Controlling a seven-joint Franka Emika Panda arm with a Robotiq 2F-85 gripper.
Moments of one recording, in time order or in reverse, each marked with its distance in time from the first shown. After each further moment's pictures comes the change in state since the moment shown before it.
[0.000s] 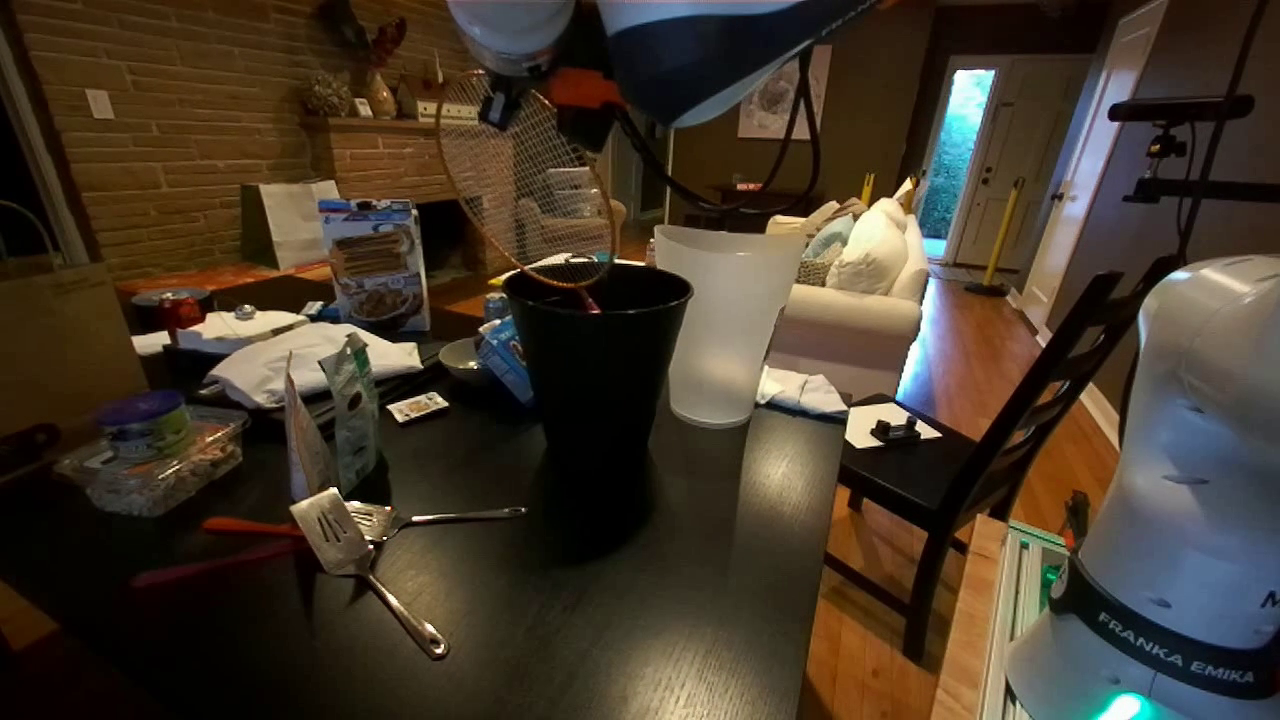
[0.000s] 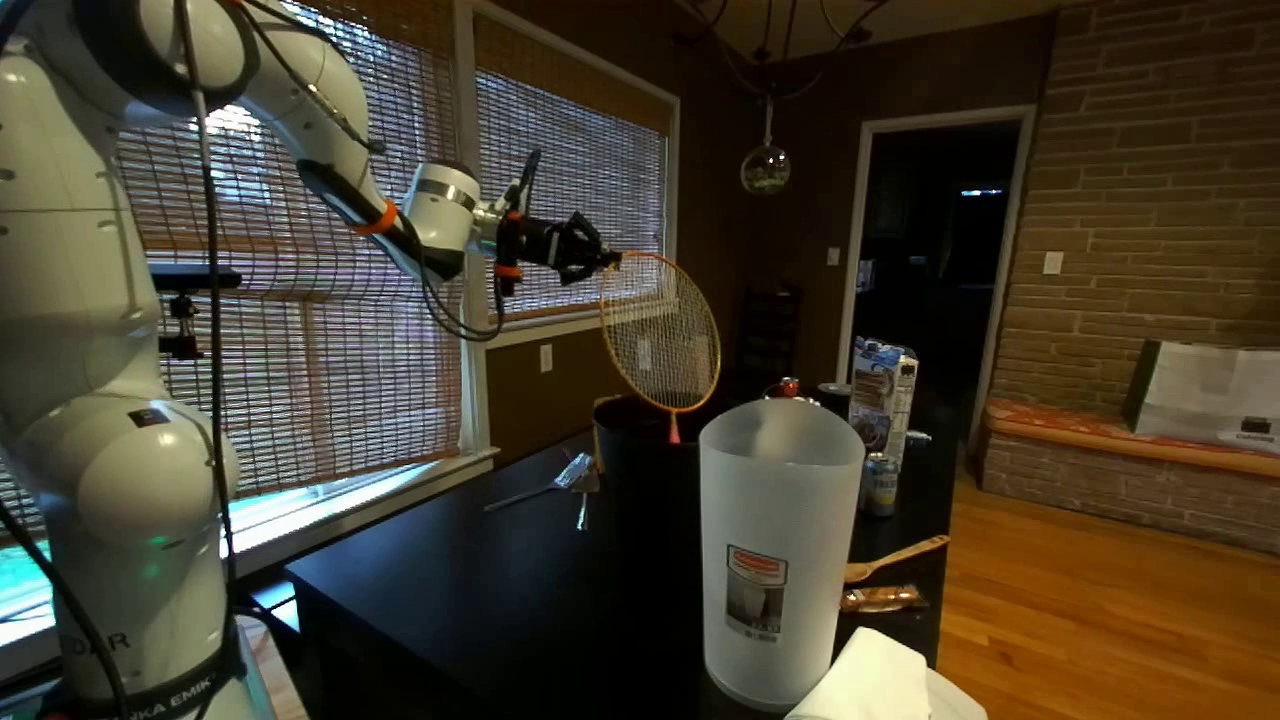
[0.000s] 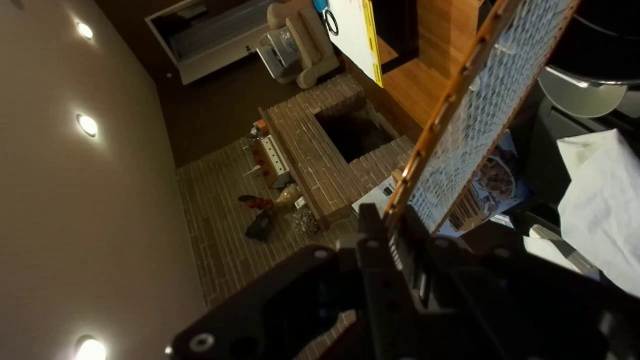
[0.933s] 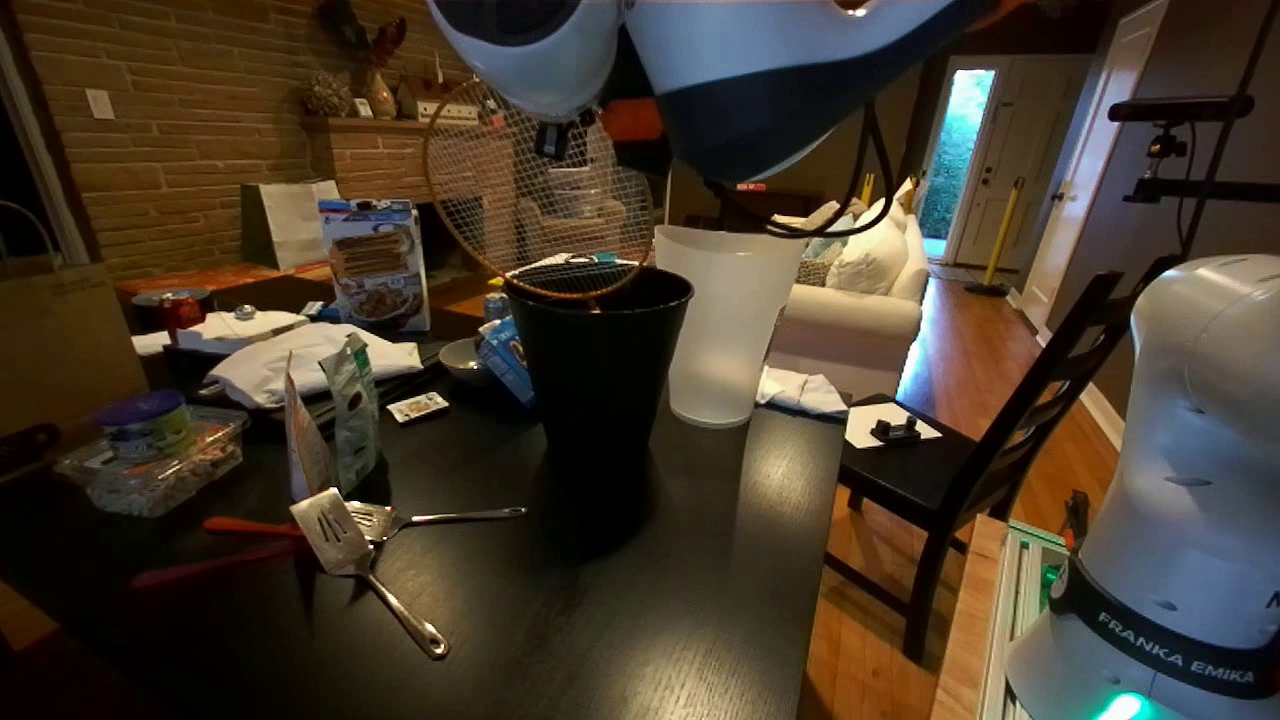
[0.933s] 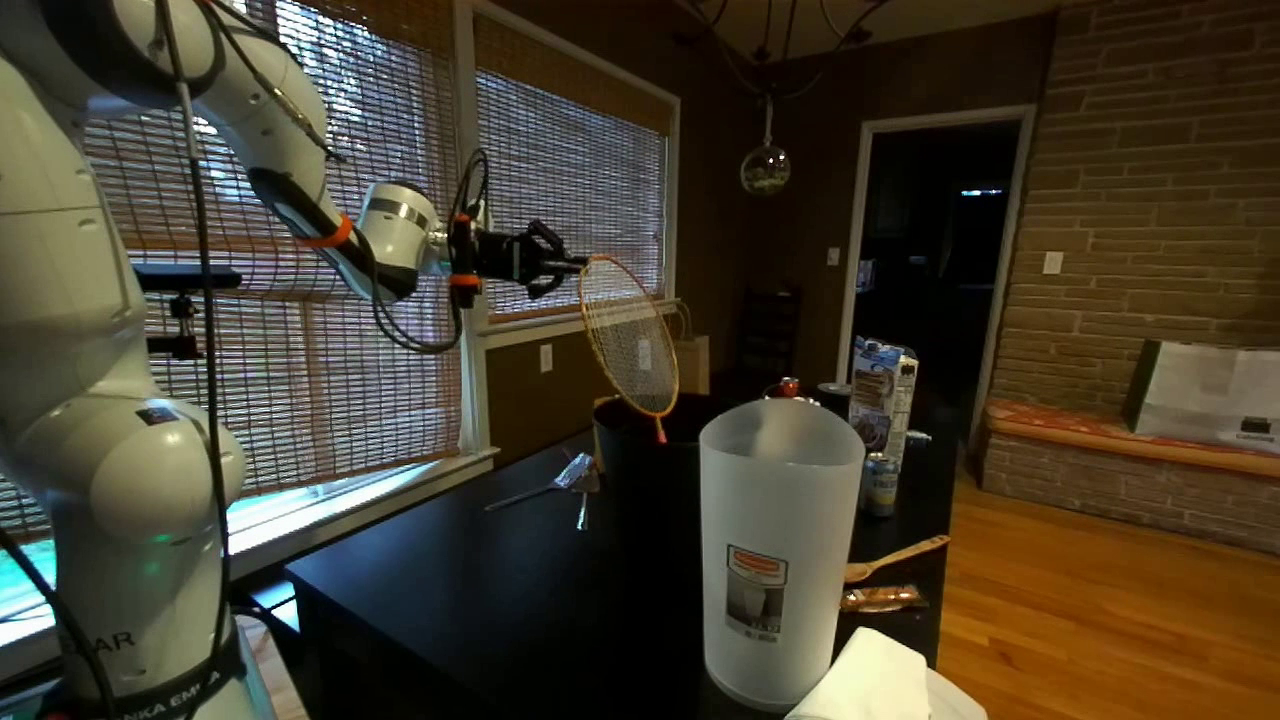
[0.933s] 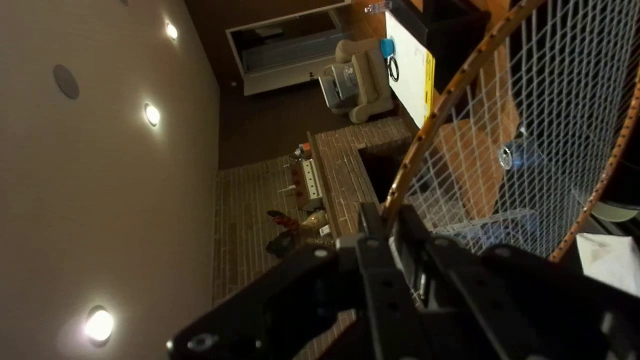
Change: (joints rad) arm 0.053 -0.066 0.085 -0.150 -0.008 -0.265 -0.069
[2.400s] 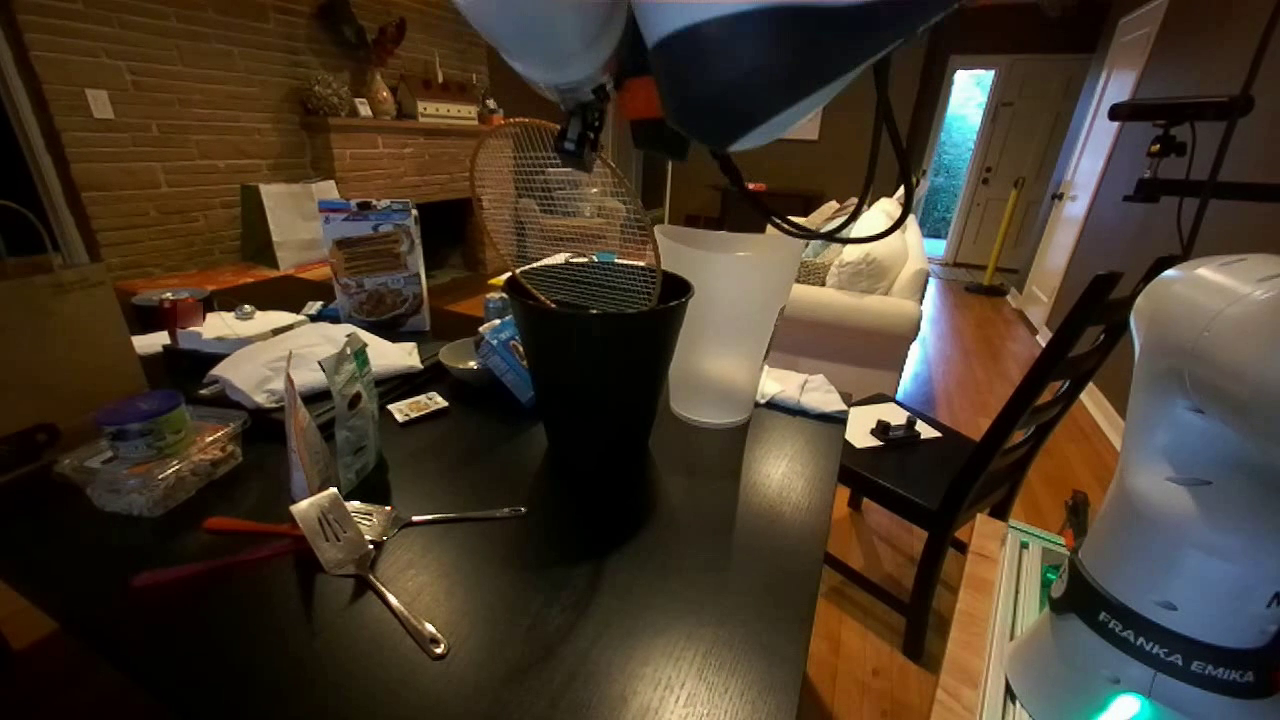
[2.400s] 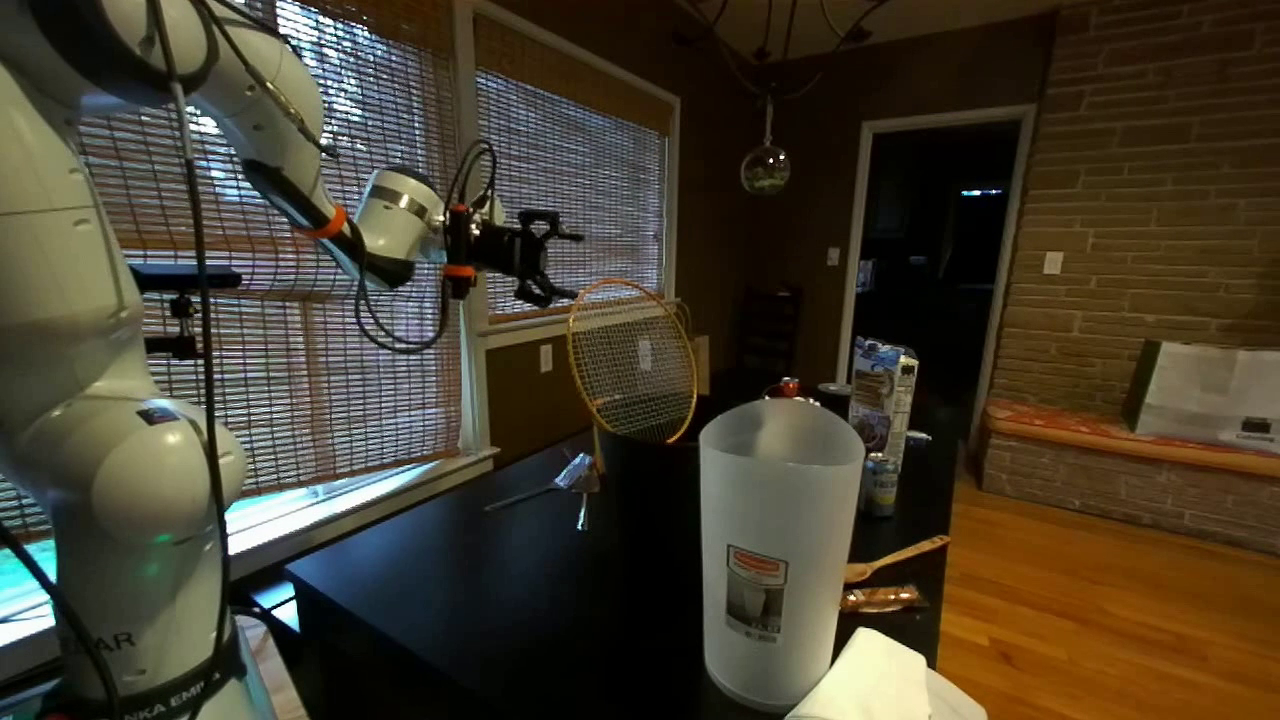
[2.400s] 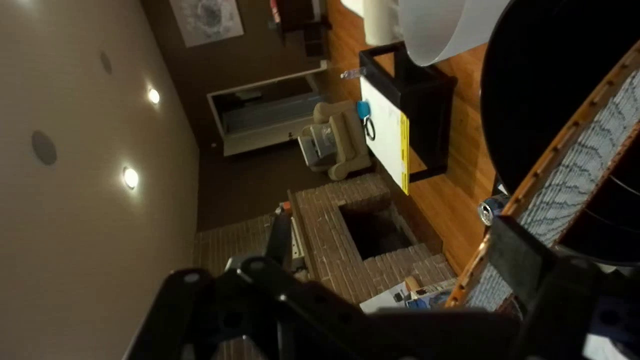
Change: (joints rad) arm 0.003 -0.015 -0.022 0.037 0.153 -0.071 -0.058
